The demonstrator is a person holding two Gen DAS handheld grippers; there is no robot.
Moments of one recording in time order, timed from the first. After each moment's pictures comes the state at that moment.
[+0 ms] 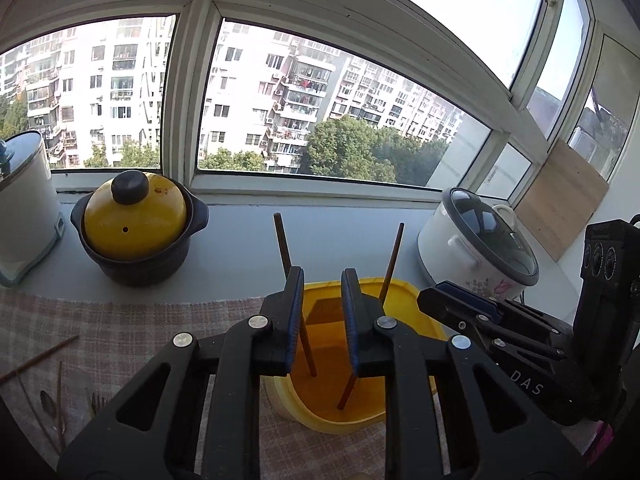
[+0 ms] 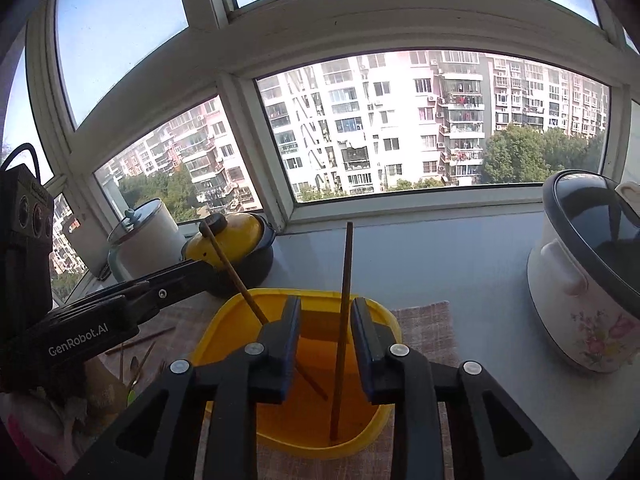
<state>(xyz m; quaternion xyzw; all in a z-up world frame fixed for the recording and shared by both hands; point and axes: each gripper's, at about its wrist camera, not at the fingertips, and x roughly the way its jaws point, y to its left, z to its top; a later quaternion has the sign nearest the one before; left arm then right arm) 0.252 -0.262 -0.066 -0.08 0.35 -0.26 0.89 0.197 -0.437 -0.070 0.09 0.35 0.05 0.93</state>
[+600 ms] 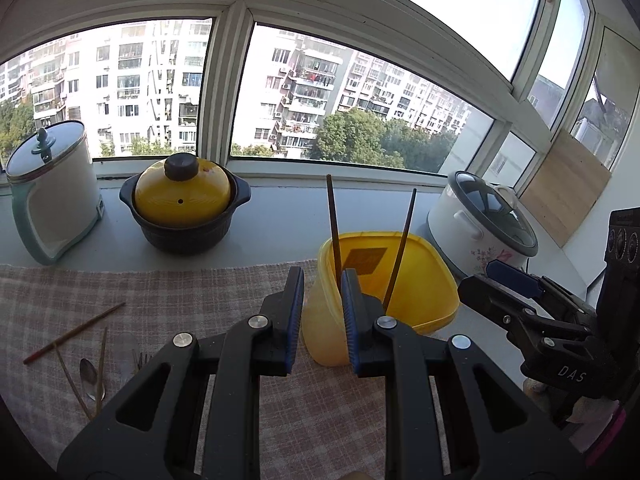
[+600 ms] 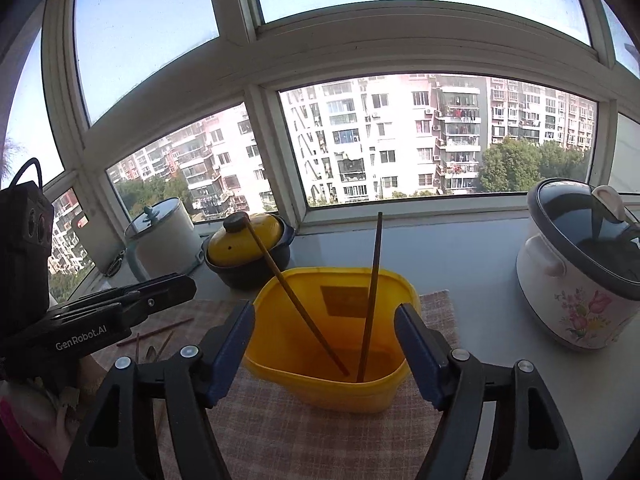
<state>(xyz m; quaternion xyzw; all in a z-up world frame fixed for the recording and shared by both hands) 0.212 -0.202 -0.058 -0.07 0.37 -0.25 0.89 0.145 -0.401 -0.050 0.07 0.32 0.04 0.94</state>
